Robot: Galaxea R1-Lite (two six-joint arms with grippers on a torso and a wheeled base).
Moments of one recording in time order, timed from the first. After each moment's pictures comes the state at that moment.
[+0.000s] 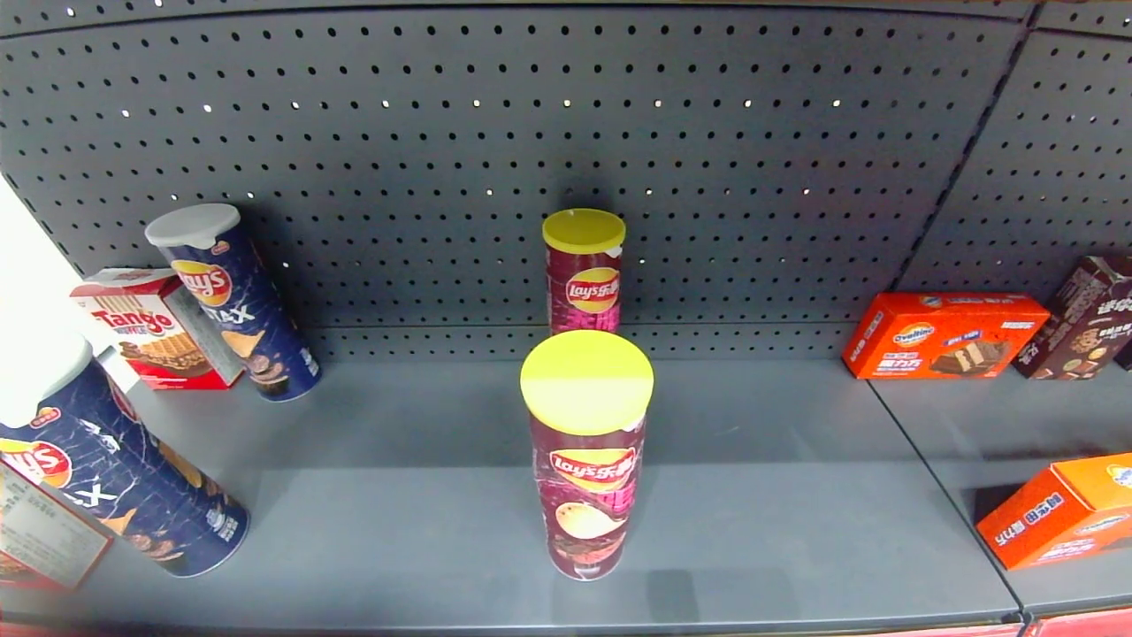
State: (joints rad) left arm 0.00 0.01 0.00 0.00 -0.02 0.04; right arm 0.00 0.00 0.00 0.00 0.03 0.00
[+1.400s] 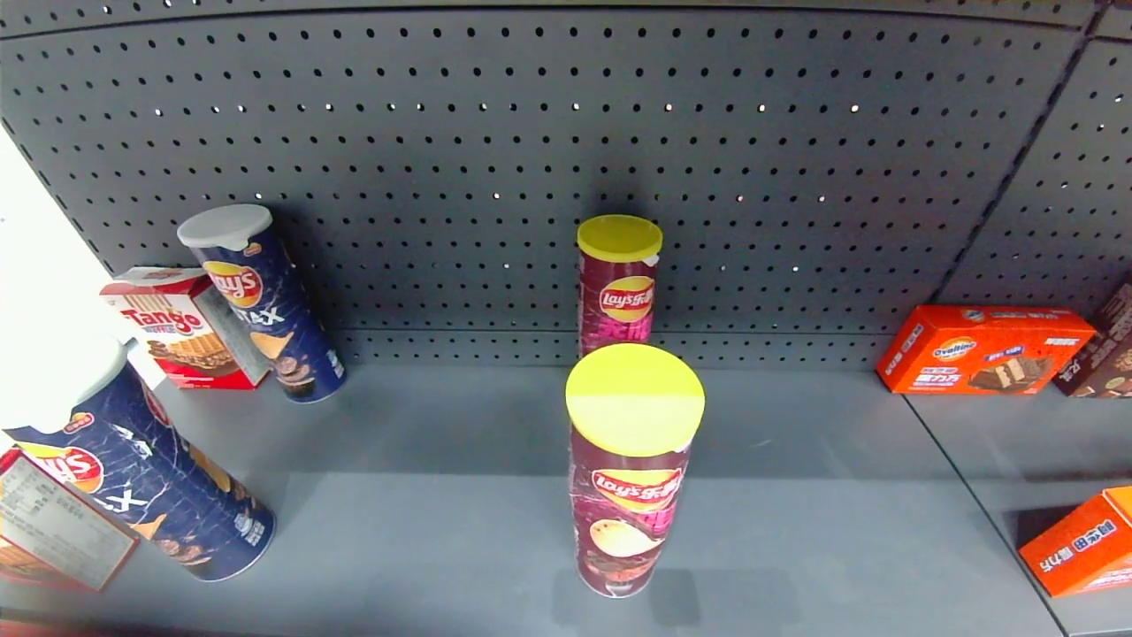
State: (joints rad) left arm 0.00 0.01 0.00 0.00 -0.02 0.04; right arm 0.00 0.00 0.00 0.00 0.03 0.00
